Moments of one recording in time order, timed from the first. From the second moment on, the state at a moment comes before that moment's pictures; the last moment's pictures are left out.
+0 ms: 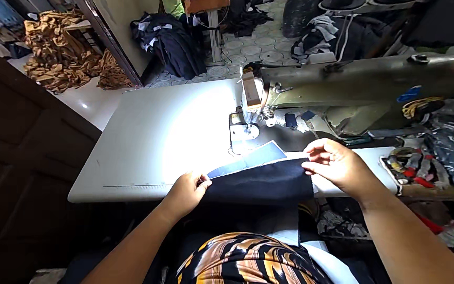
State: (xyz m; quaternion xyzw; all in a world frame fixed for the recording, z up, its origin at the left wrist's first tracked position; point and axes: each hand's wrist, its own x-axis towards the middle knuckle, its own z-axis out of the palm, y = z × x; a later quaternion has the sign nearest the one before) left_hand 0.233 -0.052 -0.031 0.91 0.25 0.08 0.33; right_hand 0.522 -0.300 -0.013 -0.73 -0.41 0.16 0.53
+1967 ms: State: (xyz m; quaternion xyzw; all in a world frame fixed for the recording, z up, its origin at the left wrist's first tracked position) left_hand 0.106 0.076 0.081 0.97 0.22 0.08 0.05; right_hand 0.384 -0.205 -0.038 -0.44 -0.69 0.14 0.56
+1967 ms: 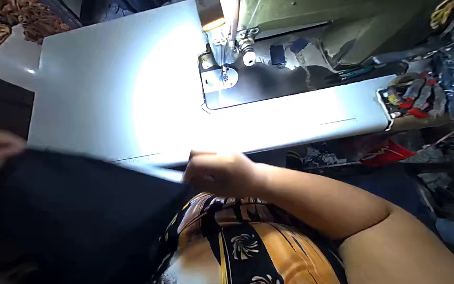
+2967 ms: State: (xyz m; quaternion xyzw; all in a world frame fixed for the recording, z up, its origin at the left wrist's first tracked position) left_hand 0.399 0.051 -0.073 0.95 0.09 0.14 0.24; right_hand 0.465 -0.292 -0.101 -0.75 -0.55 0.00 0.38
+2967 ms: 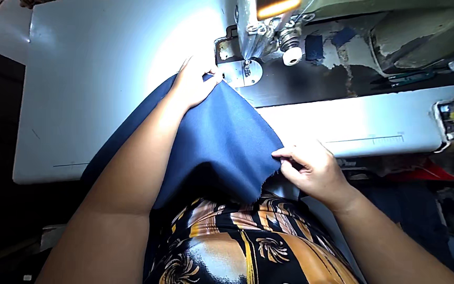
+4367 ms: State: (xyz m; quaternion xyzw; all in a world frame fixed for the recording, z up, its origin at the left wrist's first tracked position) left_hand 0.434 0.033 -0.027 0.99 0.12 0.05 0.10; right_hand 0.460 -0.266 -0.104 -0.76 -0.54 -0.07 0.36
